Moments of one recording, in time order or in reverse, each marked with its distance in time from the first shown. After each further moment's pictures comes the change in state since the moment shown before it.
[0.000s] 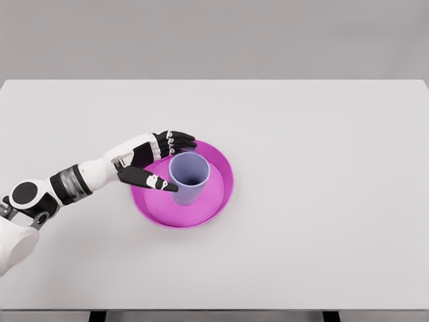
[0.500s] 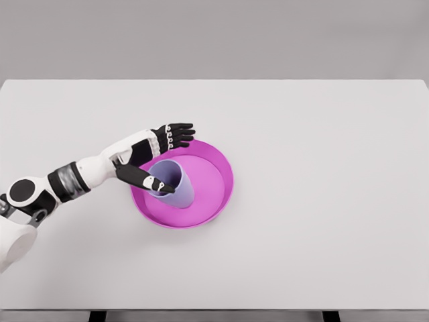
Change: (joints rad) left arm -0.008 0.007 0.008 -0.013 0.006 0.000 -0.003; right arm 0.000 0.000 0.000 0.000 0.000 0.000 0.000
